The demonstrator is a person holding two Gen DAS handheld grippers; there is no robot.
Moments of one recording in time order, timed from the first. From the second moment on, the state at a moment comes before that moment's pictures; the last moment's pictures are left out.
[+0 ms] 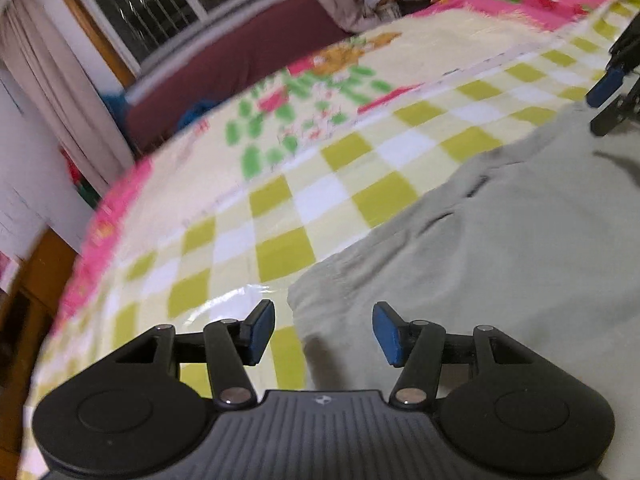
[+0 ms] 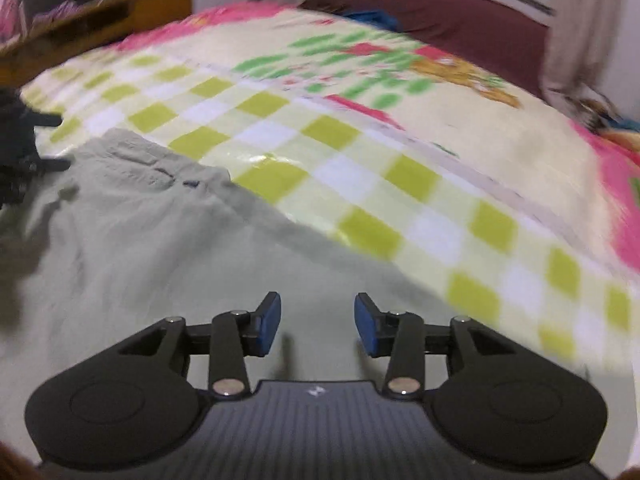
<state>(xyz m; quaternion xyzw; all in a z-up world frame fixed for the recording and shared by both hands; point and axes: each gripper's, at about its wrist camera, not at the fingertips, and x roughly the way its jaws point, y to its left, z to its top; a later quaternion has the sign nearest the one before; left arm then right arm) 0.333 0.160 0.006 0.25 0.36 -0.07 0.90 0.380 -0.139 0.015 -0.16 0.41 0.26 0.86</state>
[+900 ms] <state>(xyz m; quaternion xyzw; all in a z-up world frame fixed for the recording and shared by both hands) 0.332 0.156 0.052 0.22 0.35 -0.10 0.90 0.338 -0.134 0.066 -0.17 0.38 0.27 0.87</state>
